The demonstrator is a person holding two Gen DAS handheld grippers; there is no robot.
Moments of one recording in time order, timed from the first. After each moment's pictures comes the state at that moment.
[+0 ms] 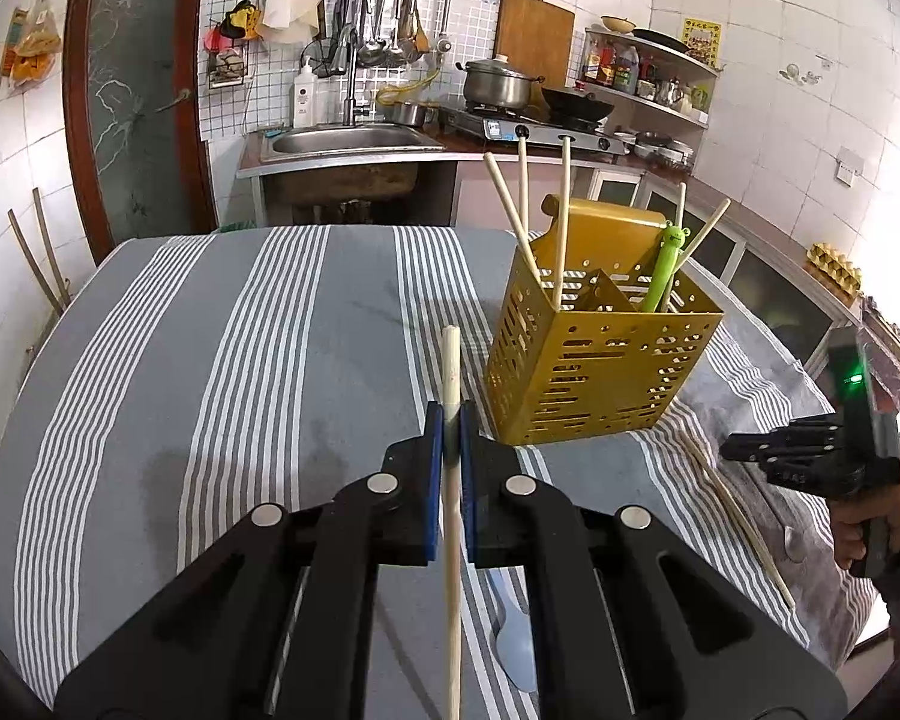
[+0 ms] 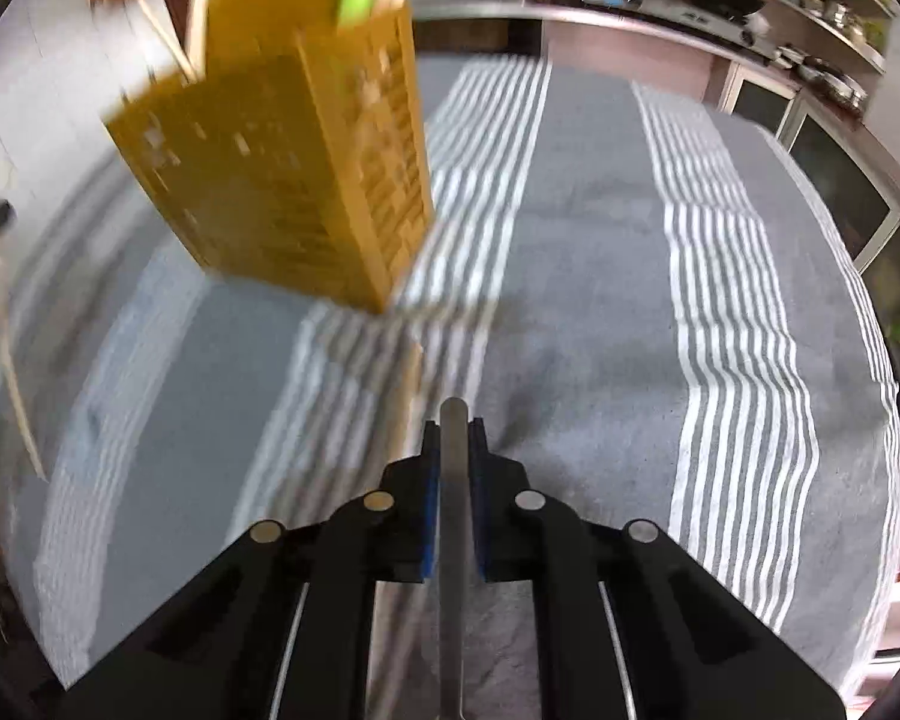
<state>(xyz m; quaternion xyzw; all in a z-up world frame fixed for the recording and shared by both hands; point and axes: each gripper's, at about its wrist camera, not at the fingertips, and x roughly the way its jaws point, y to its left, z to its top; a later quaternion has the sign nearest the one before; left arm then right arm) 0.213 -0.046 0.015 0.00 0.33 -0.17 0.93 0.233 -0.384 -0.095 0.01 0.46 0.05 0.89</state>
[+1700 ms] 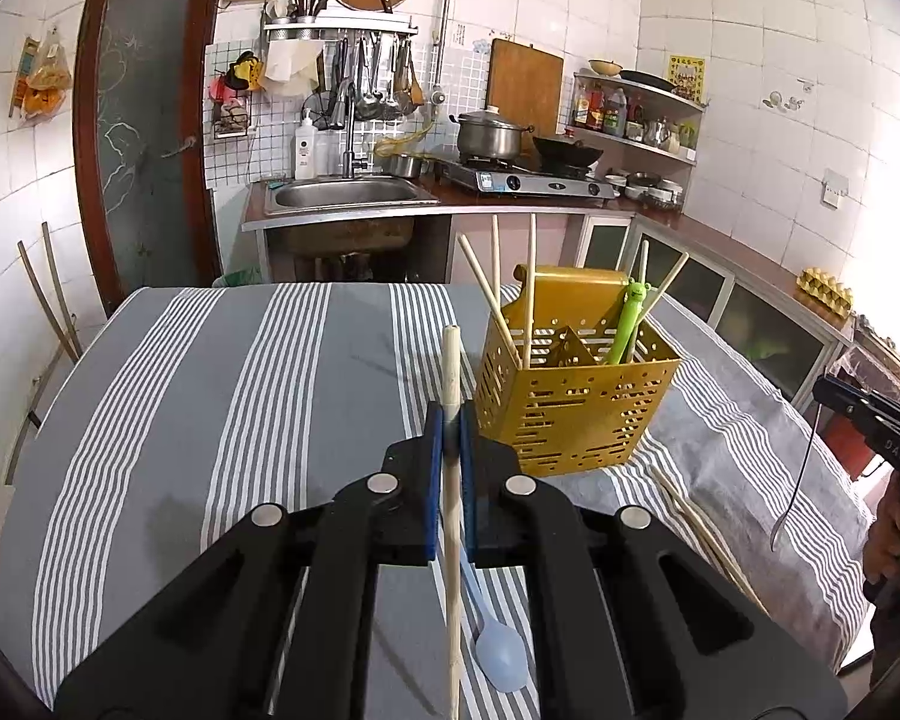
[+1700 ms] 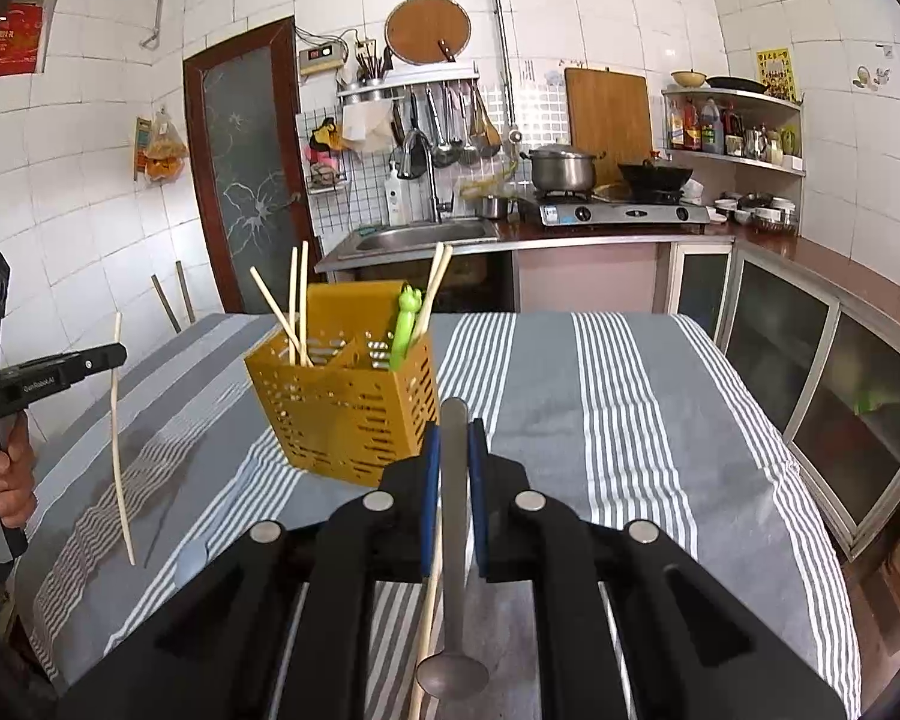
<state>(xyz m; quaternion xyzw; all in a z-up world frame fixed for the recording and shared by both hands) 0.180 -0.038 0.051 0.00 0.28 -0.17 0.95 0.133 -0.409 0.005 0.03 0.20 0.04 0.98</state>
